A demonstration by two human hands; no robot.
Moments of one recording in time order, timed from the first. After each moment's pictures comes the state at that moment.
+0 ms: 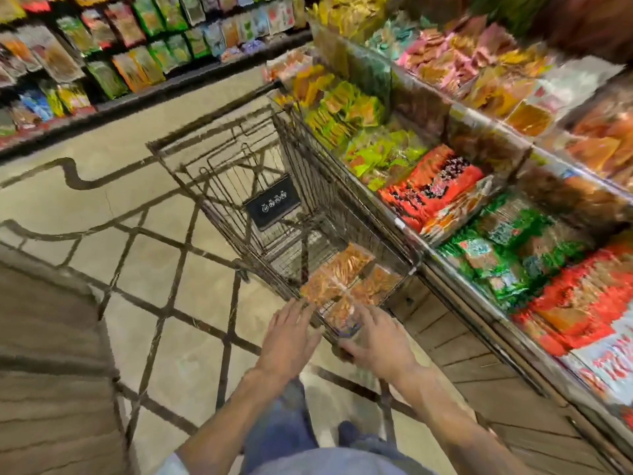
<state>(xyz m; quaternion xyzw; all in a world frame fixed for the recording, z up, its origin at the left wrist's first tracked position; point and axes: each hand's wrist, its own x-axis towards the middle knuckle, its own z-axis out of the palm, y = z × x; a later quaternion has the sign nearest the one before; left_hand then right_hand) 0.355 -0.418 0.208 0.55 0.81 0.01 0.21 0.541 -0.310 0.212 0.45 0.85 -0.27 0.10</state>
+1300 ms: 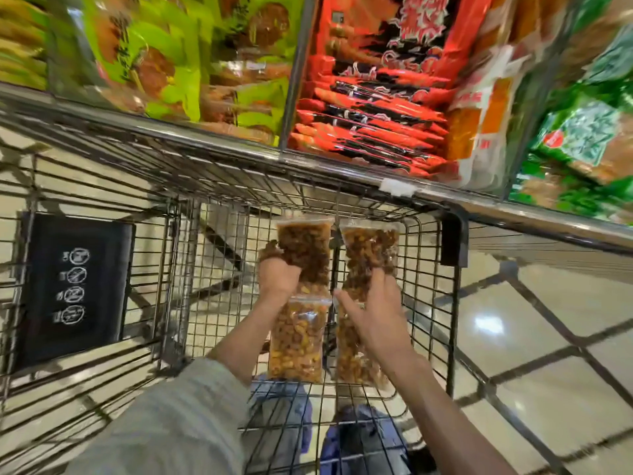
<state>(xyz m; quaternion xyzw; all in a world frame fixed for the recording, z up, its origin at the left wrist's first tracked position) 0.236 -0.029 -0.139 0.42 0.77 -0.06 0.48 0.398 -0.122 -0.054 0.82 0.42 -0.40 -0.02</state>
